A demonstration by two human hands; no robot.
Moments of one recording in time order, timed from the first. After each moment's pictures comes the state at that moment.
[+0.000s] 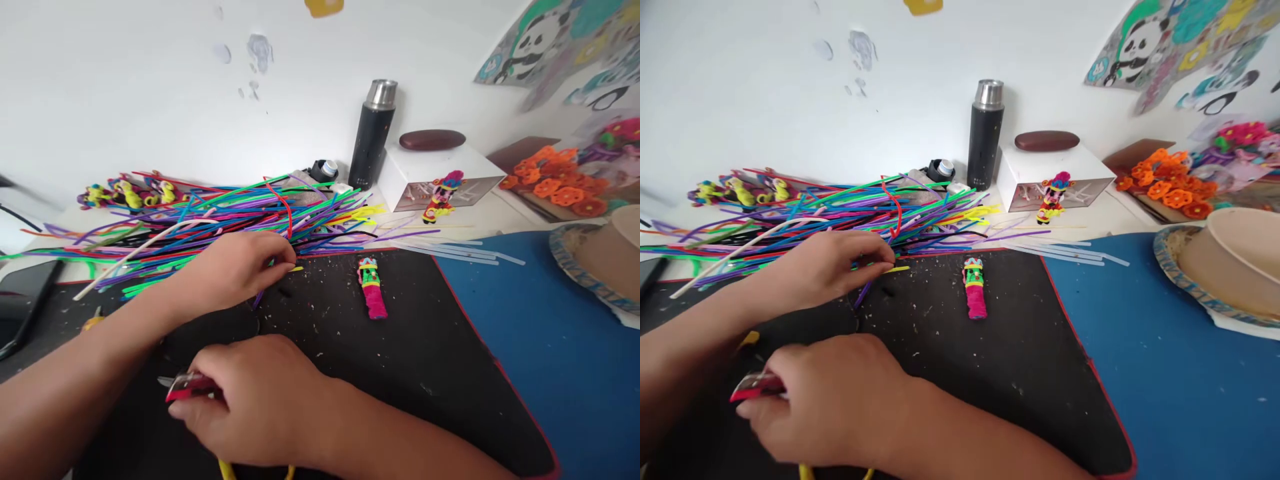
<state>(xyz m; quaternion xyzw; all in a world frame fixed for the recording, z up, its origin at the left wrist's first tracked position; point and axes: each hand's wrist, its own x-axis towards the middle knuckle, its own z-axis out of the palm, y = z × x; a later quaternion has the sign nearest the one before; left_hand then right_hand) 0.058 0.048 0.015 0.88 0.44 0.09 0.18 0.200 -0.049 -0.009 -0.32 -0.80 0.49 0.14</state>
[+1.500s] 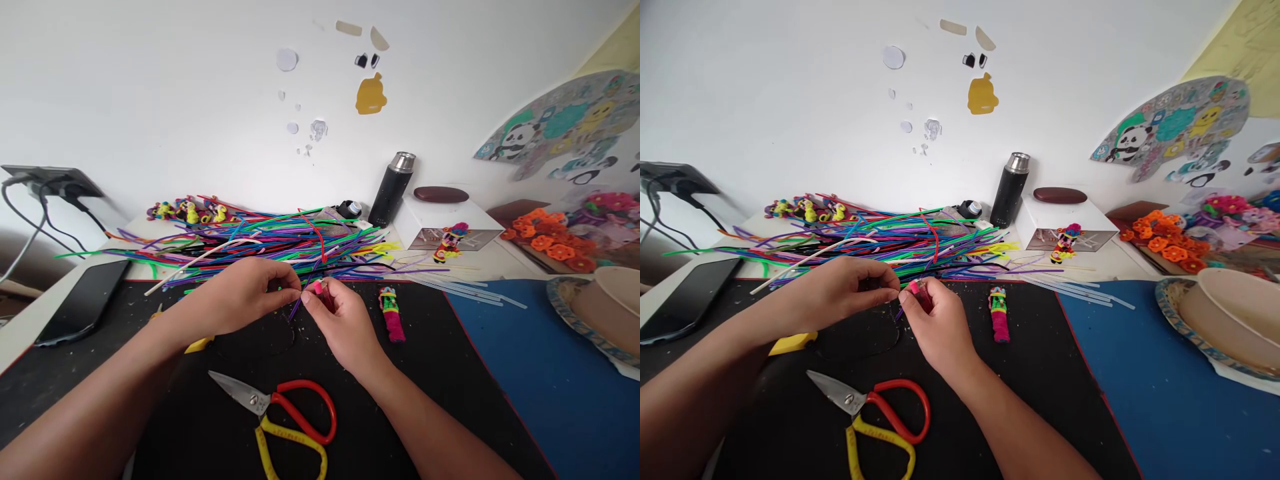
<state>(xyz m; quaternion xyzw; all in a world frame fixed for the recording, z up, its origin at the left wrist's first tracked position) 0.020 0.009 0.049 0.78 0.53 0.12 0.30 0.218 -0.009 -0.024 -0.44 -0.59 0.52 0.44</state>
